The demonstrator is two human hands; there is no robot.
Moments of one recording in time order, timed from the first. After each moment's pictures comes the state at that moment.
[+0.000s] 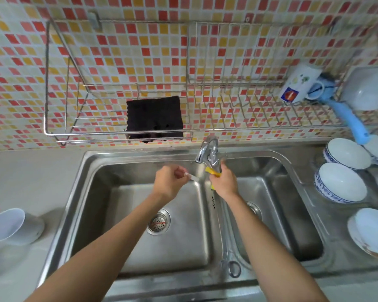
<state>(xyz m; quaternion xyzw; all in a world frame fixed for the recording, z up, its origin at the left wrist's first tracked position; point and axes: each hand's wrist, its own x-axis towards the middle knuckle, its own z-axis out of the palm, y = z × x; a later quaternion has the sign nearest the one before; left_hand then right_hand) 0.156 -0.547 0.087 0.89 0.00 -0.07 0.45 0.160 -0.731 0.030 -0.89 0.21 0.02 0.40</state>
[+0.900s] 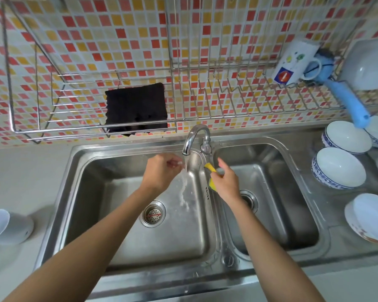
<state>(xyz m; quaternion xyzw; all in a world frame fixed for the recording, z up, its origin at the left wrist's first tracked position) 0.165 -0.559 0.086 0.92 -0.08 -0.02 0.39 0.135 -0.758 -0.001 -0.82 0.24 -0.01 0.52</state>
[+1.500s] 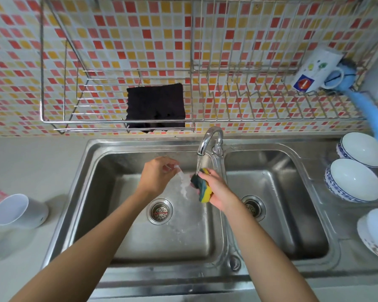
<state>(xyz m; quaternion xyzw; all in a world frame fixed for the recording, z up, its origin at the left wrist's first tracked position) 0.157 -0.515 0.075 0.93 -0.09 0.01 0.36 0.143 -0.705 0.014 -0.51 0.27 0.21 0.79</state>
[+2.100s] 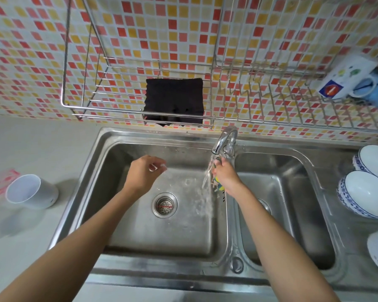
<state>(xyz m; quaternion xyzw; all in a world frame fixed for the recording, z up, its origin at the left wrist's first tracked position) 0.150 -0.456 0.056 0.94 -0.02 0.03 0.35 0.185 -0.705 0.004 -0.79 0.18 0.13 0.56</state>
